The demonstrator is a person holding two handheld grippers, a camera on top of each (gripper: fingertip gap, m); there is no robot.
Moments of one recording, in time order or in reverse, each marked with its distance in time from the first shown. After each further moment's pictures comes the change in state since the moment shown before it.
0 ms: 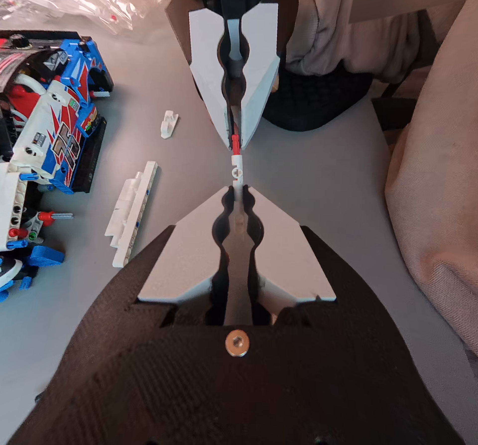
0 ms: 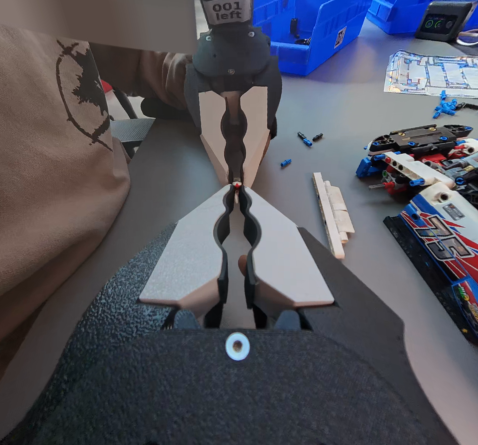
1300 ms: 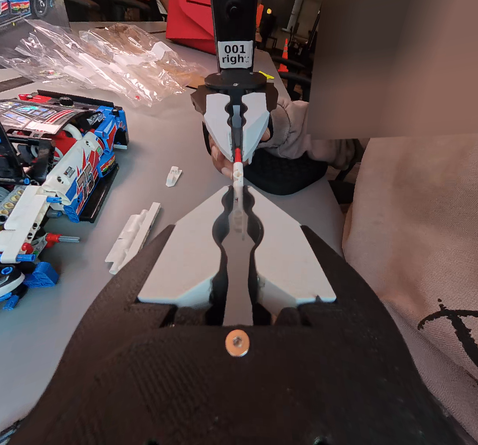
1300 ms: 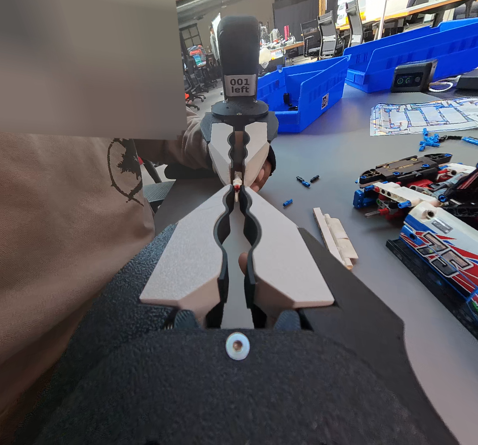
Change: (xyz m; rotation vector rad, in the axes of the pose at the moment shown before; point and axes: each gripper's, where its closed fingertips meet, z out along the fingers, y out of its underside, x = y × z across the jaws) left arm -0.005 -0.045 -0.027 0.320 0.079 -0.160; right arm 0.004 -0.037 -0.017 0.261 -0.035 0.124
